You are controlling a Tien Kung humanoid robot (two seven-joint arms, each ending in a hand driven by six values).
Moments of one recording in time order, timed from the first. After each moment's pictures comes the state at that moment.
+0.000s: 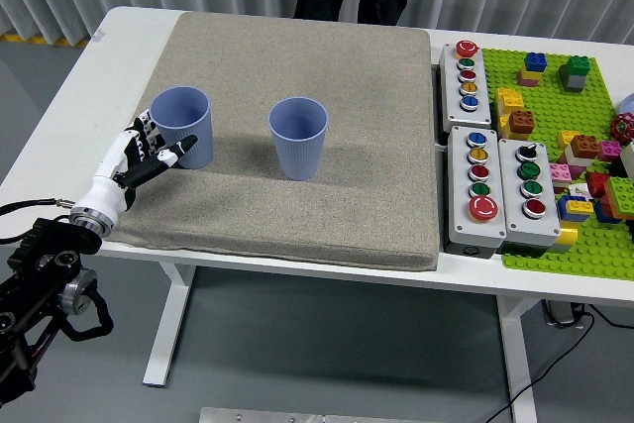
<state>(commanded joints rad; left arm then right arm) -0.22 0.30 -1.15 -1.18 1.00 0.08 -0.19 0.22 -0.09 1.16 0.18 -1.33 -0.02 -0.24</state>
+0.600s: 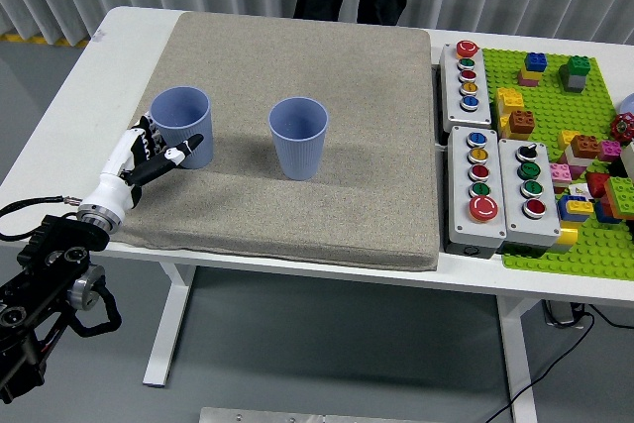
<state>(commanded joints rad) -0.25 0.28 -1.14 -1.15 1.01 0.08 -0.19 0.22 -0.09 1.16 0.18 -1.33 -0.02 -0.24</state>
